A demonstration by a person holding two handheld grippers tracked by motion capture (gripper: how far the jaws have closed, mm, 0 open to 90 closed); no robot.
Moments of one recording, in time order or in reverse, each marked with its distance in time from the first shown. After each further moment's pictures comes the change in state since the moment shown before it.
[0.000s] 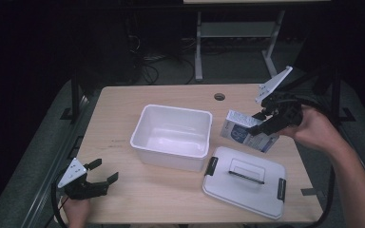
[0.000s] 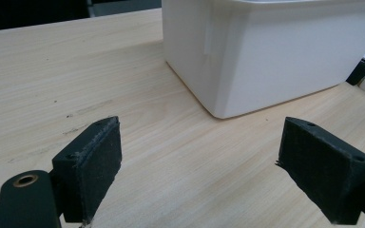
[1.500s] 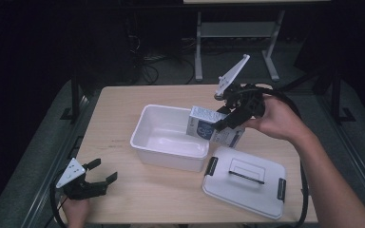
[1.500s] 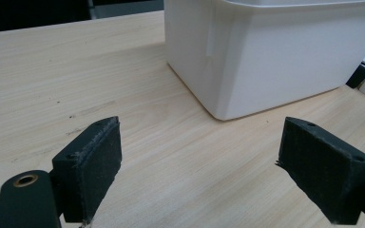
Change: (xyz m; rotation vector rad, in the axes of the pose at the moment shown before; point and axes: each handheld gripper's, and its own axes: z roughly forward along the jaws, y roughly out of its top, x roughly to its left) left arm 0.002 0.000 -0.002 -0.011 0.002 -0.006; right arm 0.027 0.082 0.018 -0.043 0.081 -0.117
